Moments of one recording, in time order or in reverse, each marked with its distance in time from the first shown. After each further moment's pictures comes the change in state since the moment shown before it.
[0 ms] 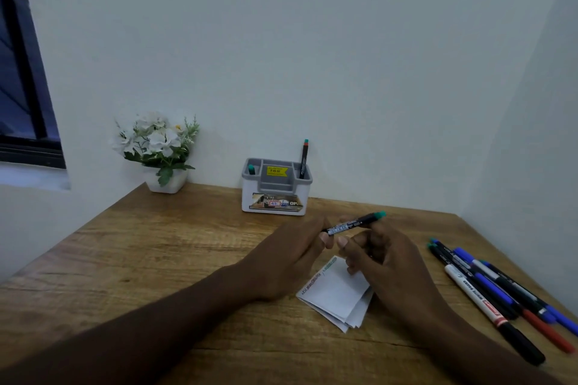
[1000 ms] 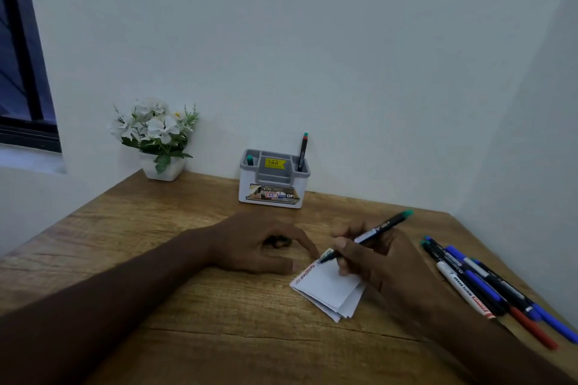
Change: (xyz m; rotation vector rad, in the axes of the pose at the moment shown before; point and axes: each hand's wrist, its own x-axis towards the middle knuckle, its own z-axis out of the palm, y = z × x) left_hand -0.001 -0.040 -0.052 0.185 -0.421 0.049; right_hand 0.004 -0.012 -0.009 0.476 -0.251 0.216
